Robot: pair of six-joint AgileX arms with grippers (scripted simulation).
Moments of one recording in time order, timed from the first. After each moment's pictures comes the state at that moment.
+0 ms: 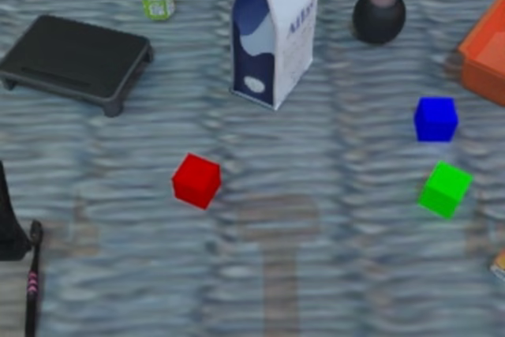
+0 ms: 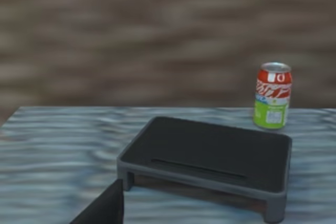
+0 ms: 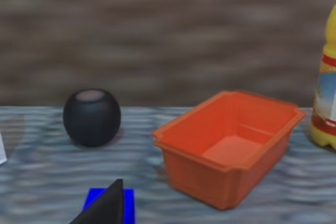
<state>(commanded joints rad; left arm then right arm) 0.00 0.00 0.00 0.00 0.00 0.00 0.00 0.00 0.00 0.00 0.00 0.00</state>
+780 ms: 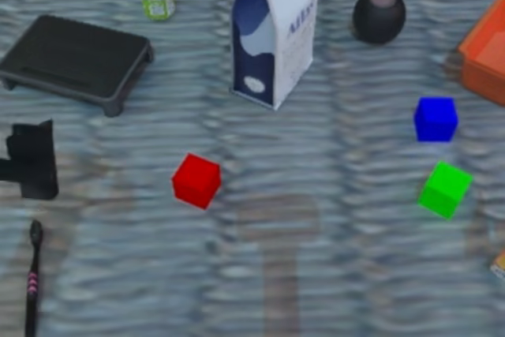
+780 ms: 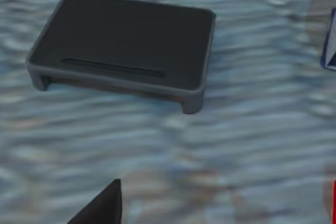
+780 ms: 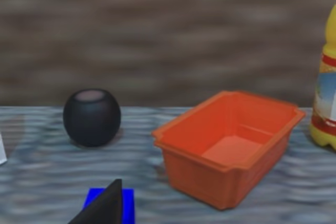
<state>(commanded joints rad) -0.17 0.68 0.58 -0.39 0.00 -0.02 0.00 0.00 0.00 0.00 0.00 0.00</state>
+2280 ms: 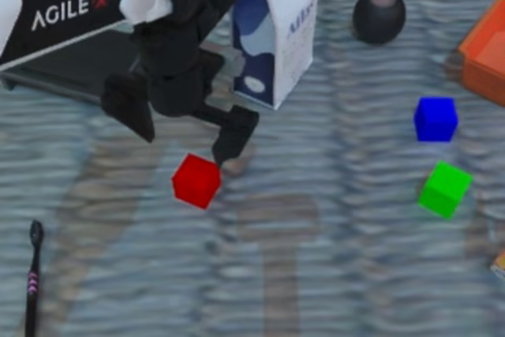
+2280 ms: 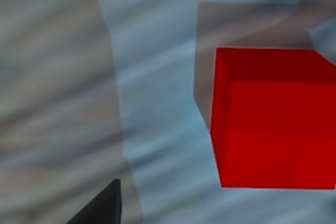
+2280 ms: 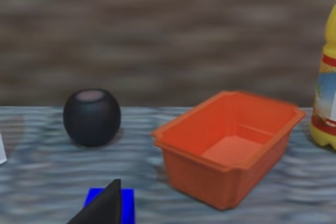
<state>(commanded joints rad) -0.51 2.10 1.70 -1.16 0.00 -0.06 0.00 0.00 0.00 0.00 0.00 0.00</state>
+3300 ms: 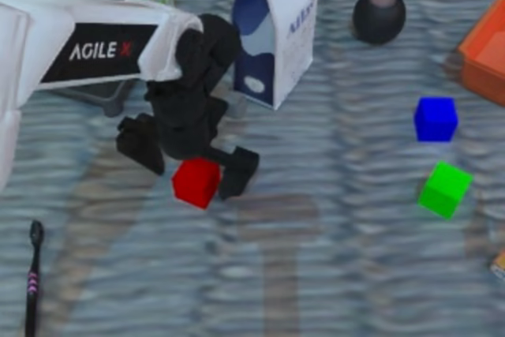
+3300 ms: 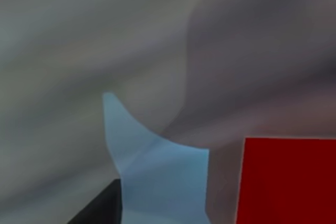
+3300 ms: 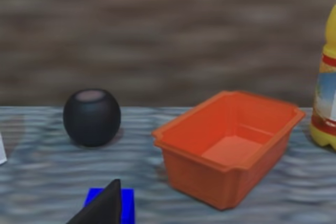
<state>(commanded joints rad) -0.51 2.21 1.51 -0.86 0.00 -0.06 0.00 0.00 0.00 0.00 0.00 0.00</state>
